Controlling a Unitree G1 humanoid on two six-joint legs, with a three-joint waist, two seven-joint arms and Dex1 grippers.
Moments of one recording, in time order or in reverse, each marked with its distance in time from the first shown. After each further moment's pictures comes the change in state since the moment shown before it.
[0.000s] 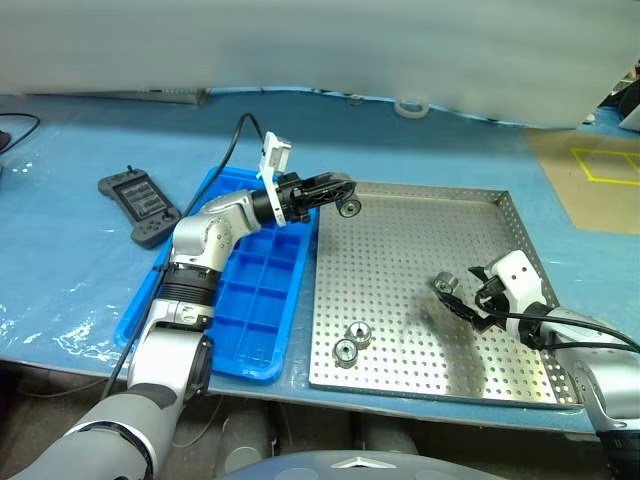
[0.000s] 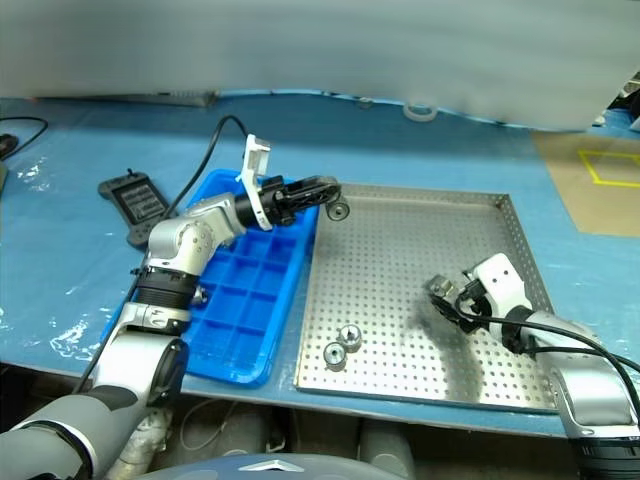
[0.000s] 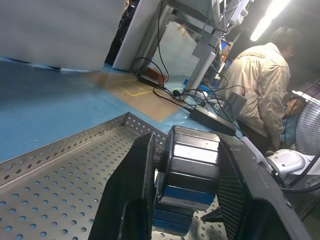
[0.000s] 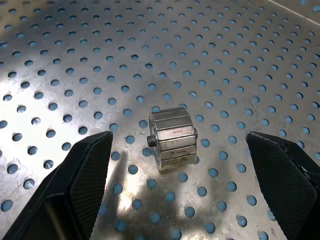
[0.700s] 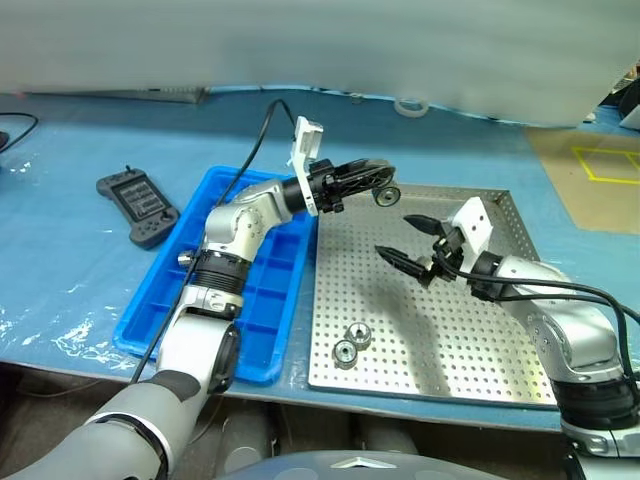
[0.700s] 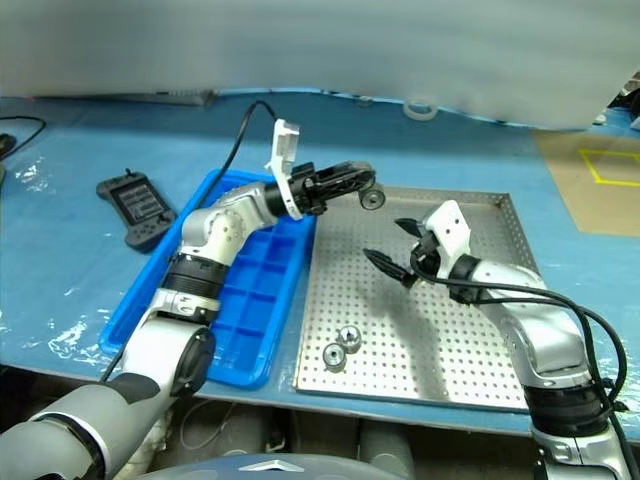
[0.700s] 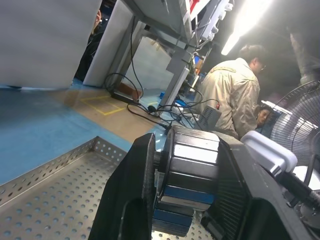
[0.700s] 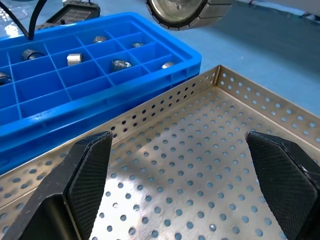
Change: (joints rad) left arm -0.094 -0.136 -0.001 0.077 -0.001 -0.042 0.000; right arm -0.326 0.086 0.142 -0.074 0.128 0.073 0.023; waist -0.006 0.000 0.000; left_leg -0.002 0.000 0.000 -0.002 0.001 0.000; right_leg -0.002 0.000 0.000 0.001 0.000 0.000
